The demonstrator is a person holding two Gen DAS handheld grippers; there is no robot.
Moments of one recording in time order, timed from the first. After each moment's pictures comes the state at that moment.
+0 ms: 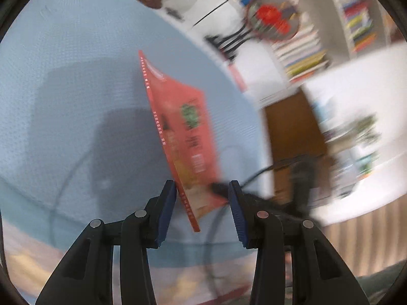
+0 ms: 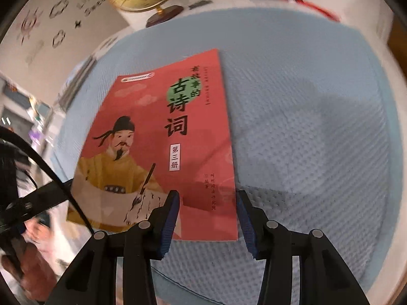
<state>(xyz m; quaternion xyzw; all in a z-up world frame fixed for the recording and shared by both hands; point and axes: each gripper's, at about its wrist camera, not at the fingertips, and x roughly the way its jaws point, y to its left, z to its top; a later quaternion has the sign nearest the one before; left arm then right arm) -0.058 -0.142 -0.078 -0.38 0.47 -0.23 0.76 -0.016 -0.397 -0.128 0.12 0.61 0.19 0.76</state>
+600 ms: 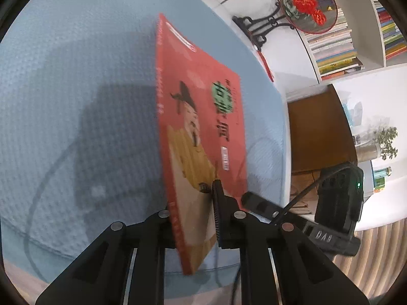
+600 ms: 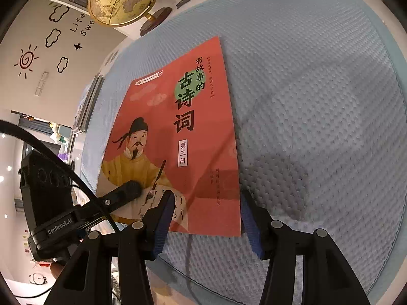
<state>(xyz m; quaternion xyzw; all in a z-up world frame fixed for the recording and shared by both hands) -0.028 -0.180 -0.125 -0.35 0.54 -0.17 0.74 -0.015 -0.410 -0.130 0.19 0.62 0.21 0.73</state>
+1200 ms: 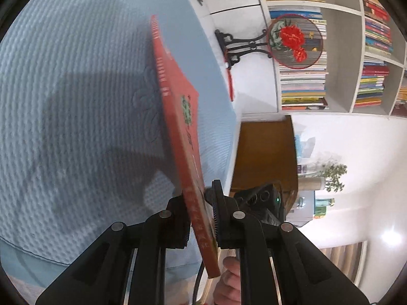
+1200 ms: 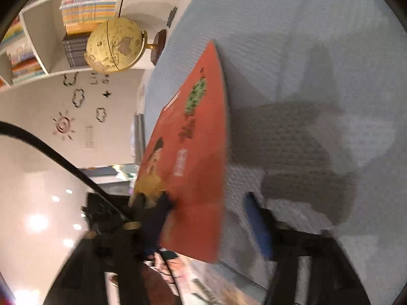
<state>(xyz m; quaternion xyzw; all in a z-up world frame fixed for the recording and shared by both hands) -0.020 -0.158 -0.126 -0.51 0.50 -0.23 0.67 -0.002 -0.450 -0.168 0.47 0.59 0.26 0.60</state>
